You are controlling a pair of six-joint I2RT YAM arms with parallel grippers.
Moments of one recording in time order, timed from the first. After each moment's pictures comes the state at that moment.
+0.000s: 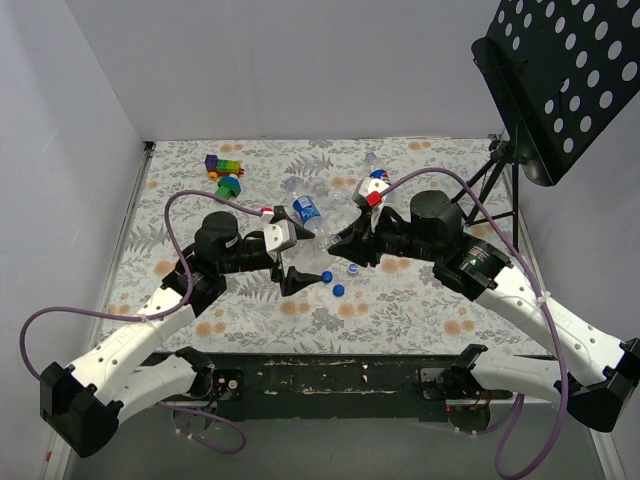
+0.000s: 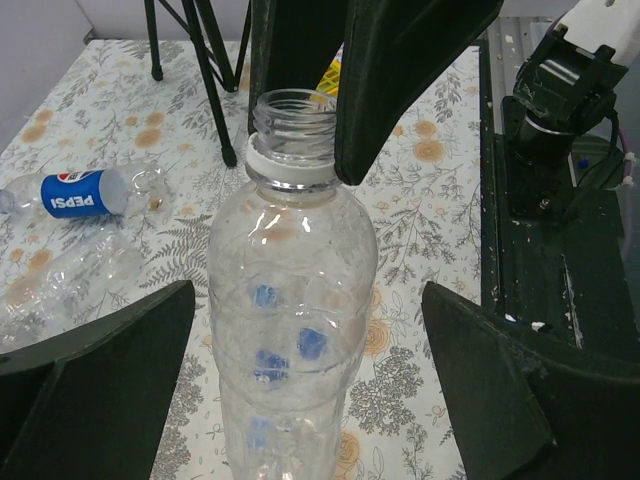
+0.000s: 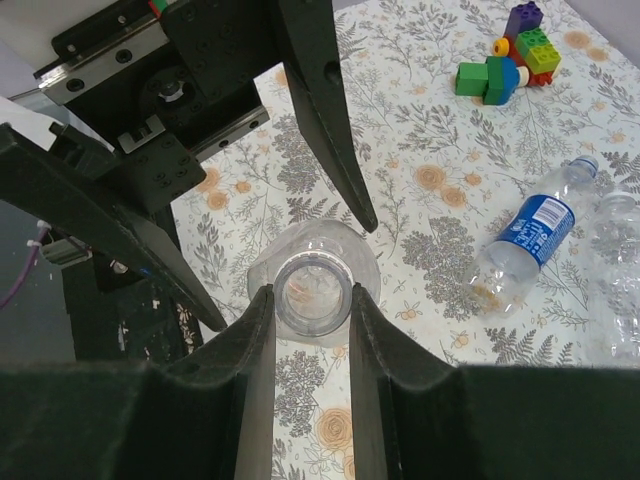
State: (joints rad) left arm -0.62 0.94 0.79 -0.01 0.73 0.24; right arm 0.84 1.05 1.10 -0.29 -0.39 -0.02
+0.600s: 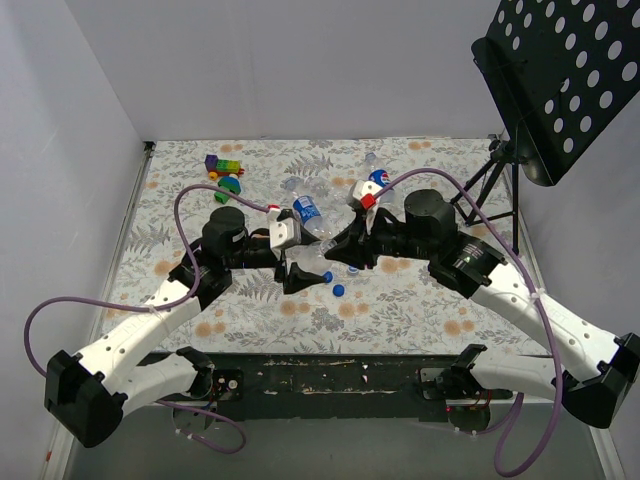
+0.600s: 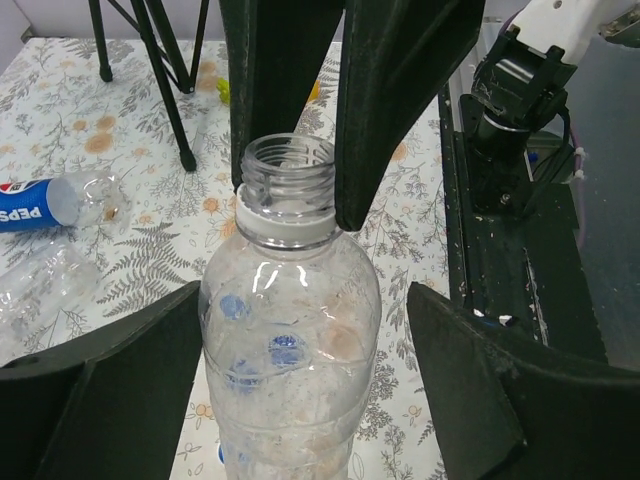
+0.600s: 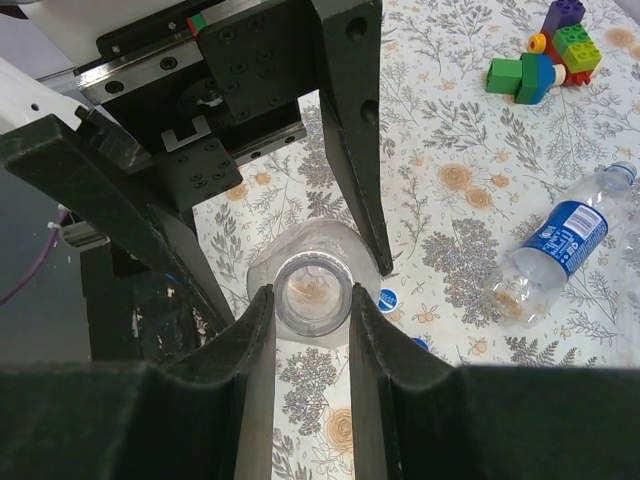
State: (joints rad) left arm -0.62 1.01 0.81 0.01 0.84 0.22; right arm 0.84 1.07 1.10 -0.29 -0.46 -0.03
